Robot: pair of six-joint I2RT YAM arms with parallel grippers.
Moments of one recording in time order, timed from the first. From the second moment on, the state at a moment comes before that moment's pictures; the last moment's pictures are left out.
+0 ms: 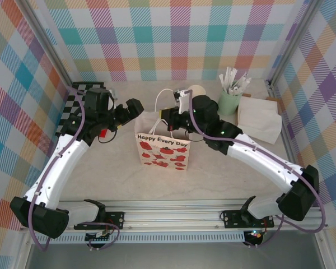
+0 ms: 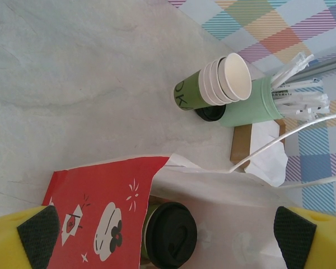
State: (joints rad) left arm -0.32 1.22 1.35 -0.78 0.22 -0.77; right arm 0.81 1.38 1.26 -0.15 -0.16 0.48
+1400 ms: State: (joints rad) left arm -0.32 1.06 1.16 -0.73 0.09 -0.58; right arm -0.23 1.26 0.81 -0.52 -0.34 1.15
